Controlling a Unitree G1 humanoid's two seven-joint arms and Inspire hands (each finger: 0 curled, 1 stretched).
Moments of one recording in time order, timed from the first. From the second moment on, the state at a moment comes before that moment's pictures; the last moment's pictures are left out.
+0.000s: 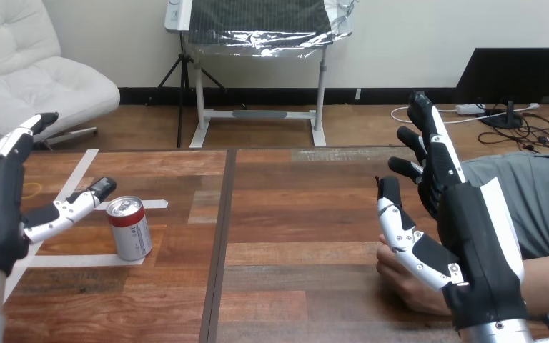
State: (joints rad) left arm 0.06 0.45 0.26 0.01 0.56 -0.18 0.12; right arm 0.38 -0.09 0.10 -0.54 -0.20 -0.18 0.02
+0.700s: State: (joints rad) left arm -0.08 0.55 0.16 0.24 0.52 -0.17 -0.07; right arm 0.36 -0.09 0.09 -0.54 -0.20 -0.18 0.03
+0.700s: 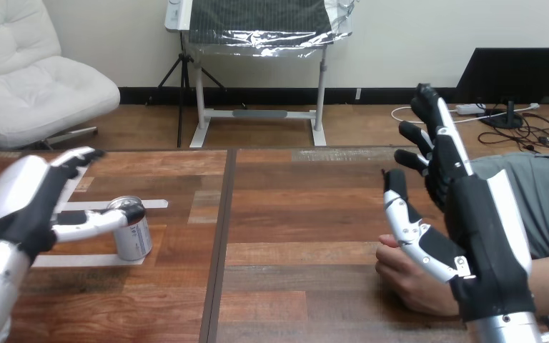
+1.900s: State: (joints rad) left arm -0.38 0.61 -0.06 0.47 0.57 -0.09 -0.27; right arm 0.34 -0.11 0.03 -0.53 -0.20 -0.18 0.05
